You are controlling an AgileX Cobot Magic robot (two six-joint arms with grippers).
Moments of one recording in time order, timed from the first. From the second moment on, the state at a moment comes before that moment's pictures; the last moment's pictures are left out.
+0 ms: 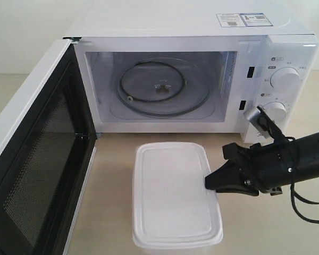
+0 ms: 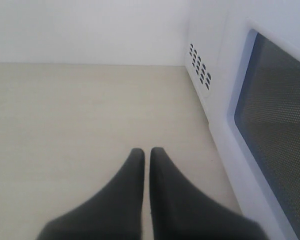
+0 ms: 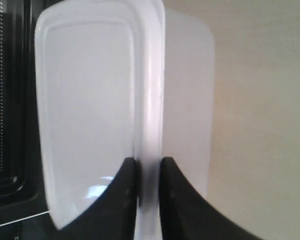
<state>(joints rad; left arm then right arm) -0.03 0.00 0.00 -0.06 0.31 0.02 0.10 1.79 -0.64 1.47 0.90 -1.22</state>
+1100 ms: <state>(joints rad) -0.03 0.00 0.00 -0.06 0.31 0.02 0.23 1.17 -0.45 1.39 0.77 -0.86</state>
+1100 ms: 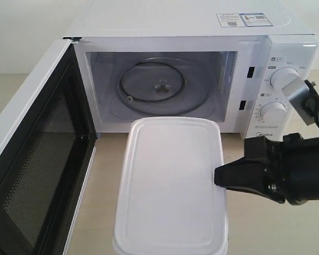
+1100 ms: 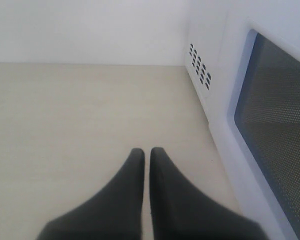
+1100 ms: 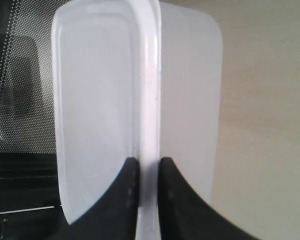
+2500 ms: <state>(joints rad) -0.03 0.00 0.00 -0.06 0.31 0.02 1.12 1.37 -0.29 0.88 -0.81 0.80</state>
